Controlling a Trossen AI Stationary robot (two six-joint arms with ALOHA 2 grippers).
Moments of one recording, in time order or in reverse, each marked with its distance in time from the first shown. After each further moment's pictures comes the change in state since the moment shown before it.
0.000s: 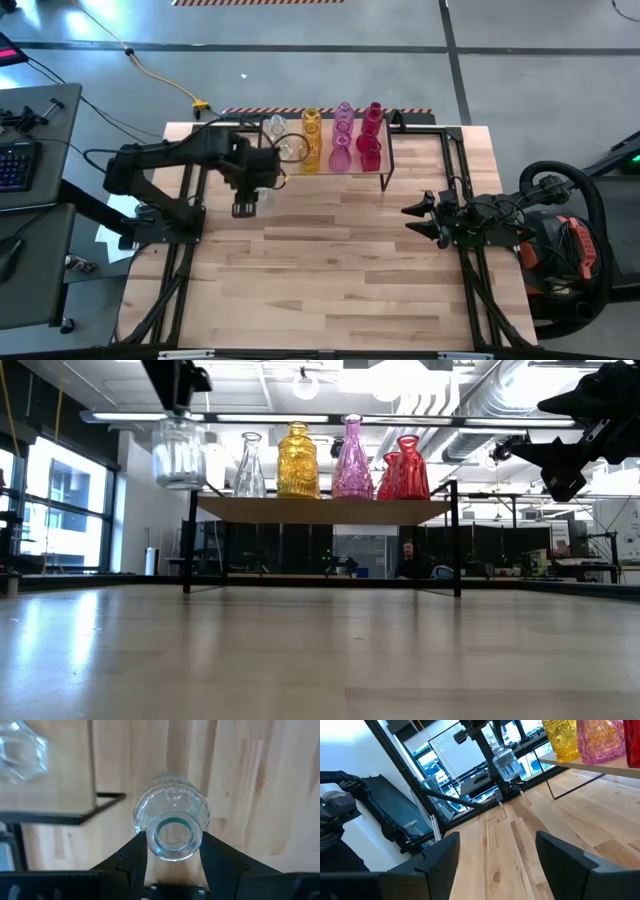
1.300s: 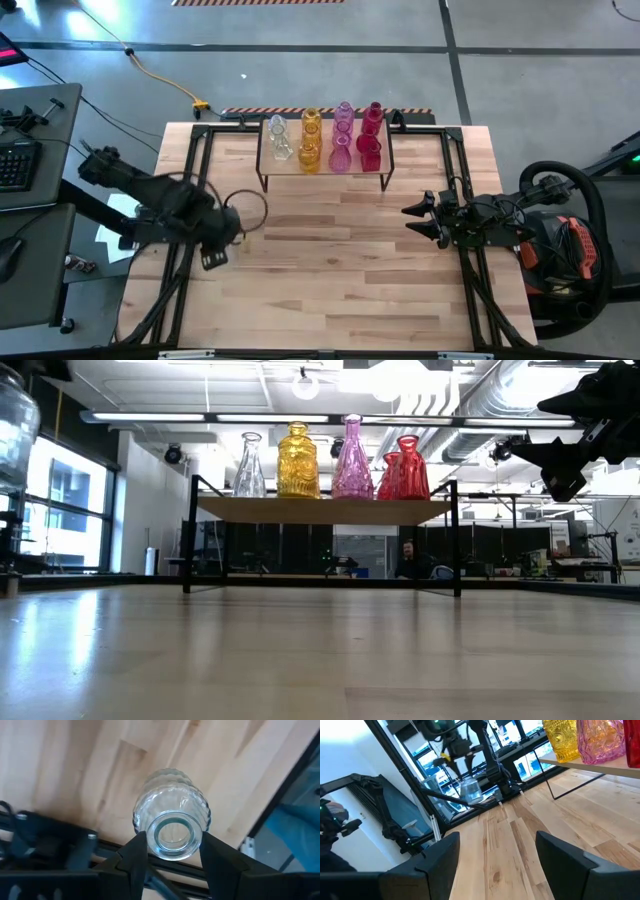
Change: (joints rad) left arm -0.519 -0.279 -0.382 0.111 0.191 -0.892; right arm 0.000 0.000 0.000 0.000 0.000 0.000
